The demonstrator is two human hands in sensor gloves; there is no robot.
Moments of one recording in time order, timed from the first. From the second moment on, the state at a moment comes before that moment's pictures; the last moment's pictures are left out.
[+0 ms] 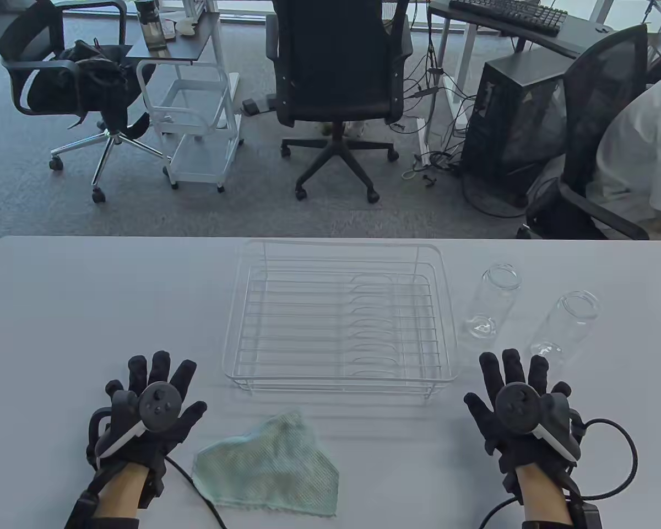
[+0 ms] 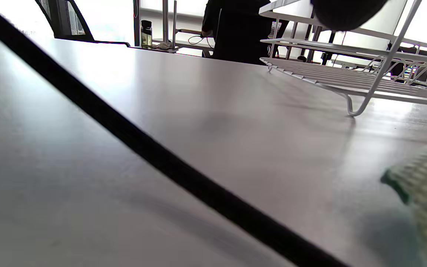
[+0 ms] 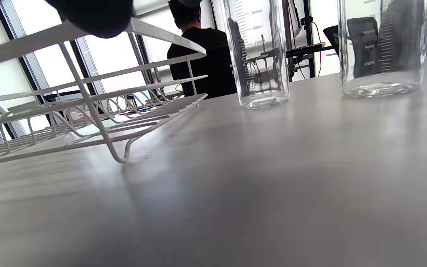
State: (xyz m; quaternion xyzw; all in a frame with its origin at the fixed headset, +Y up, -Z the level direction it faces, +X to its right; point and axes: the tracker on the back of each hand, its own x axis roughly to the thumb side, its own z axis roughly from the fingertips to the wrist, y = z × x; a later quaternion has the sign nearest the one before) left_hand -0.309 -0.748 -0.325 -0.08 -0.04 0.05 0.99; right_hand 0.278 -0.741 -0.321 0.02 0.01 0.99 0.12
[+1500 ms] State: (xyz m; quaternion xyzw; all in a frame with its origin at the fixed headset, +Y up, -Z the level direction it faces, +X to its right) left_hand -0.161 -0.722 -0.282 -0.15 -0.28 -0.05 0.95; right_hand 0.278 -0.736 -0.320 0.02 0.01 0.99 0.13
